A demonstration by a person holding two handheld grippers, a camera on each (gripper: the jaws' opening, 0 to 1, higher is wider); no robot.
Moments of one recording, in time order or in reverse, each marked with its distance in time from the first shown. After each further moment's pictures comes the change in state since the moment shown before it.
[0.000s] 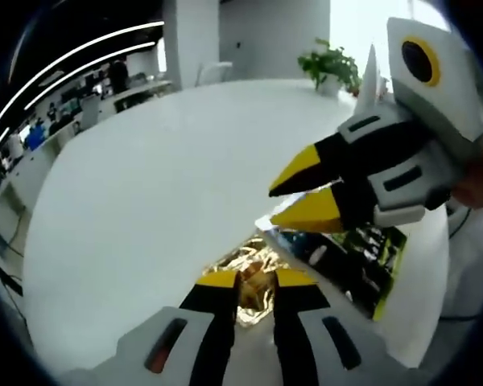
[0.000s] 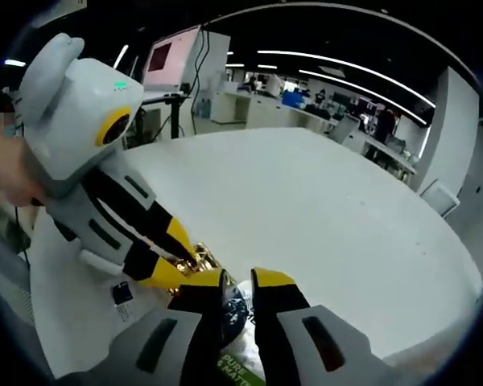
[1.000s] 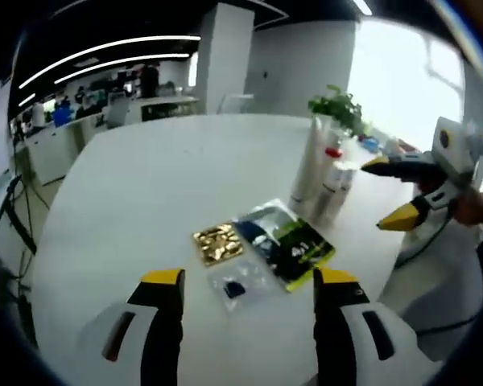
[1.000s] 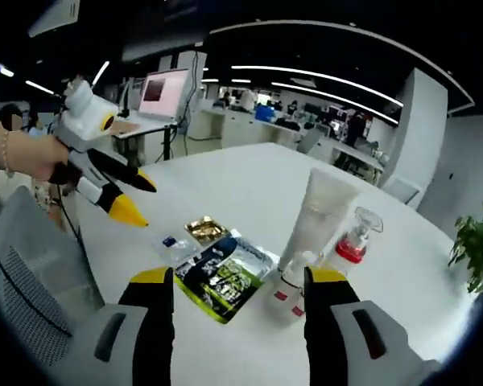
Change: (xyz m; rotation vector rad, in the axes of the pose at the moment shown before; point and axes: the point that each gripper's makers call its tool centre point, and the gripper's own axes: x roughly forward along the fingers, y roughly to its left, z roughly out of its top) left arm -0.129 -0.052 -0.017 -0.188 -0.146 0.025; right arm -0.190 0.005 -0.050 0.134 -0.054 -0.142
